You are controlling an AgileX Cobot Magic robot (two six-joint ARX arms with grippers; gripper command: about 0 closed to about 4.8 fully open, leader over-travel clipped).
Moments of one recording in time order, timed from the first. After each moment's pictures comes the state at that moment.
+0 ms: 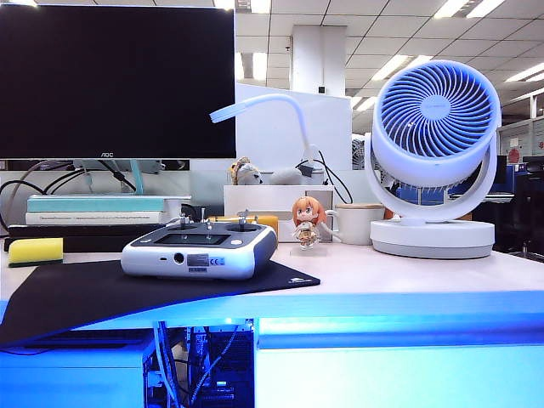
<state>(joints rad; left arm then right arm) -0.30 0.73 0.94 -0.47 0.15 0.07 -0.45 2.07 0.44 1.30 -0.86 0.95</state>
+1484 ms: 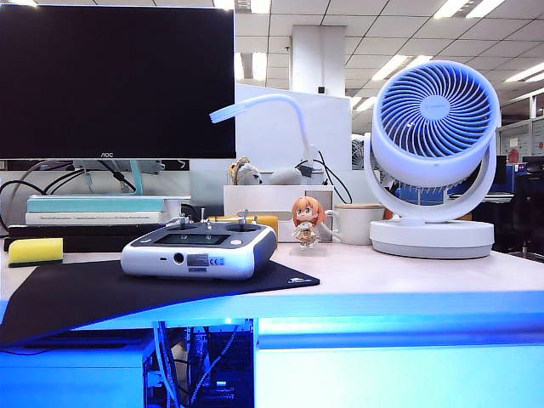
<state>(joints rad) -0.30 0.73 0.94 -0.47 0.15 0.07 -0.58 2.15 0.49 1.30 -1.04 0.92</state>
